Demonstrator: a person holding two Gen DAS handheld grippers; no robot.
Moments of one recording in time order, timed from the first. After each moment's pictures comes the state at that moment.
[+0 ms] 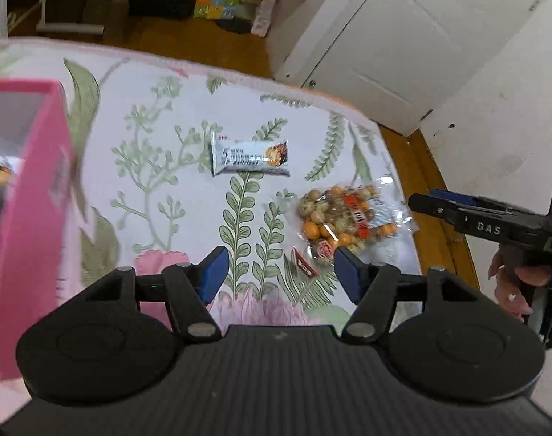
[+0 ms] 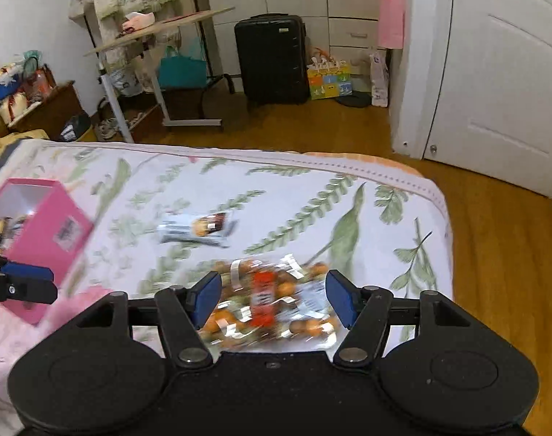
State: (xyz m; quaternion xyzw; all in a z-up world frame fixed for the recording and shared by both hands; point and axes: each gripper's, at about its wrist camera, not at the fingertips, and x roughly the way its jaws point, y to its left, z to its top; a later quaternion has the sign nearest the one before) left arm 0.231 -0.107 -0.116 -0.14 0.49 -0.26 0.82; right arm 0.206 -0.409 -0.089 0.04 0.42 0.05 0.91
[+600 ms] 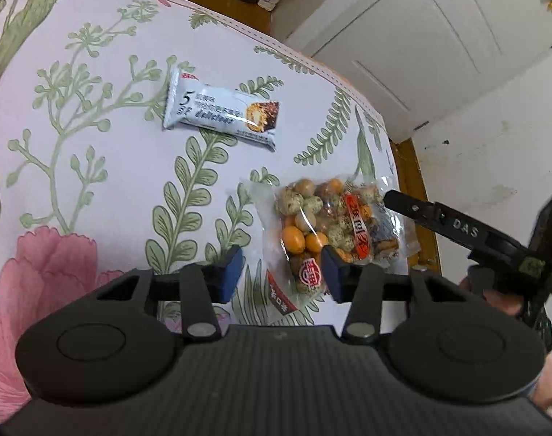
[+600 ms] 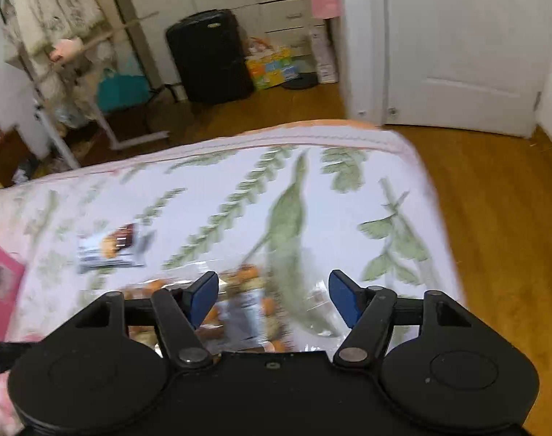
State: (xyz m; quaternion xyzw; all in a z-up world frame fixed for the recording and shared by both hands) left arm 0.262 -0.160 -0.189 -0.22 0.52 -0.26 0.79; right arm 0.246 -0.446 -0.152 0.11 0.43 -0.02 0.89
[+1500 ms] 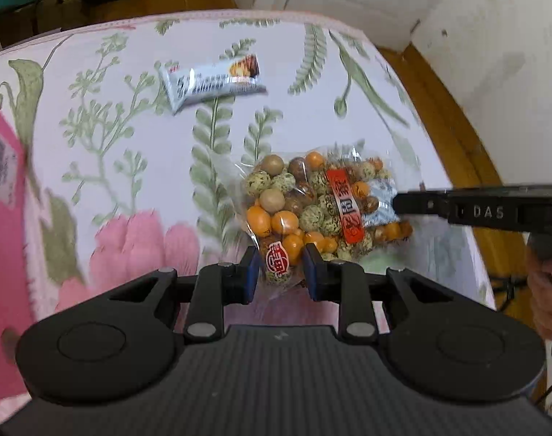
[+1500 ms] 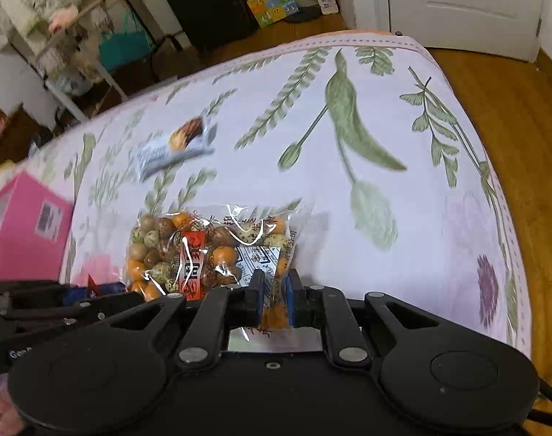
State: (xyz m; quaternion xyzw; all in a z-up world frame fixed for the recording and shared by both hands) left arm 0.216 -0.146 -0.156 0.01 0.53 -0.30 0.79; right arm 0.167 -0.367 -0.144 0.15 0.52 -0.01 0.84
